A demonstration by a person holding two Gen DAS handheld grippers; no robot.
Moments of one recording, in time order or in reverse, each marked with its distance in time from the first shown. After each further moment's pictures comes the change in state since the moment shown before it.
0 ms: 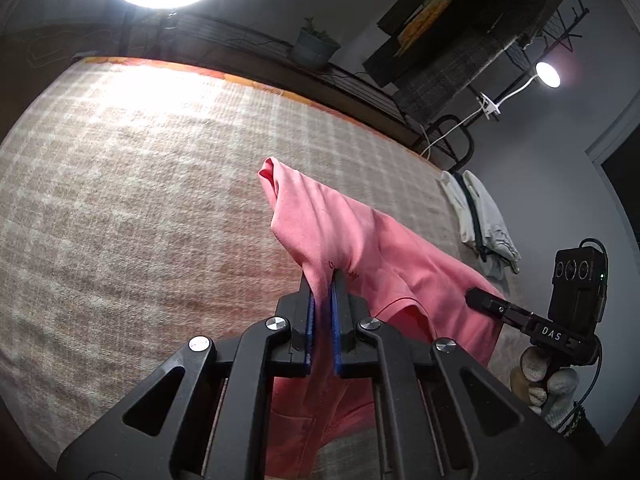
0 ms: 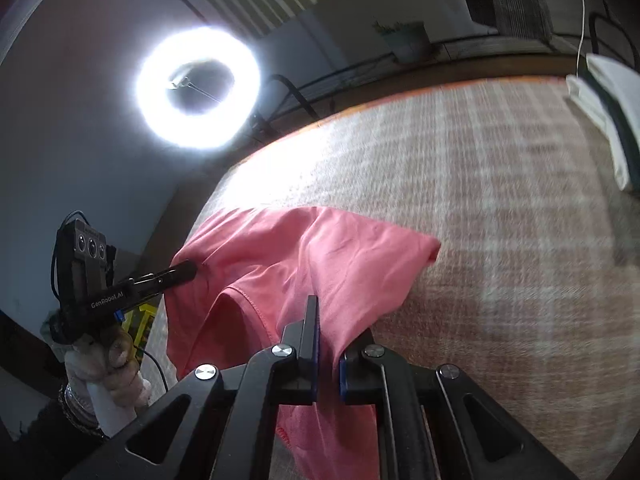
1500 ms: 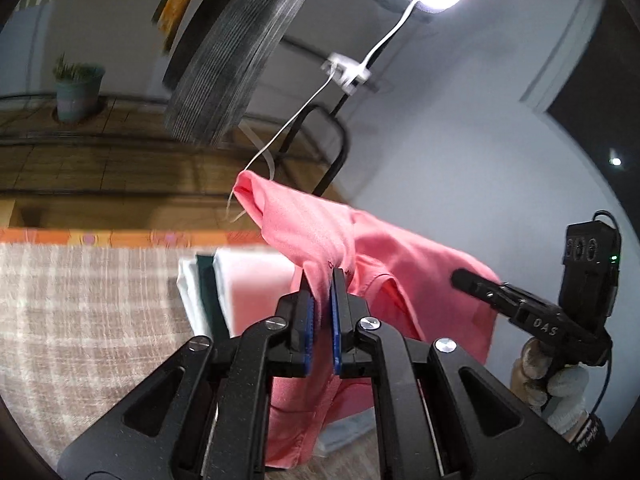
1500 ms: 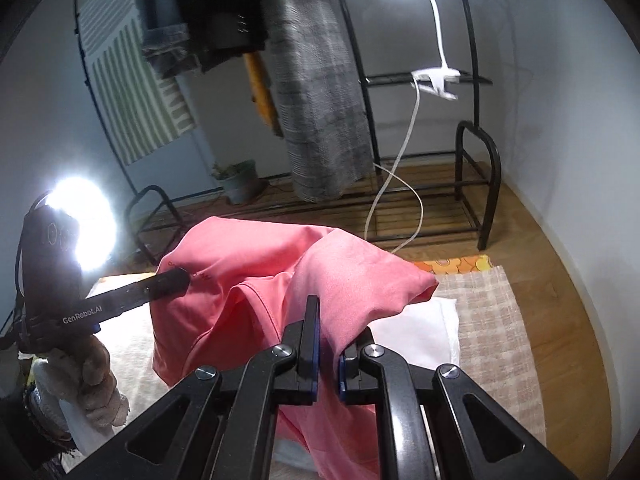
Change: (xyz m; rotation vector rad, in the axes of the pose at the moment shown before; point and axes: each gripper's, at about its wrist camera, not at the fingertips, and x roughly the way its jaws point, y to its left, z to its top) left arm 0.292 -0.386 0.114 0.258 0.010 -0.223; right arm -0.240 -0.276 0.158 -0.040 -0.285 -0.389
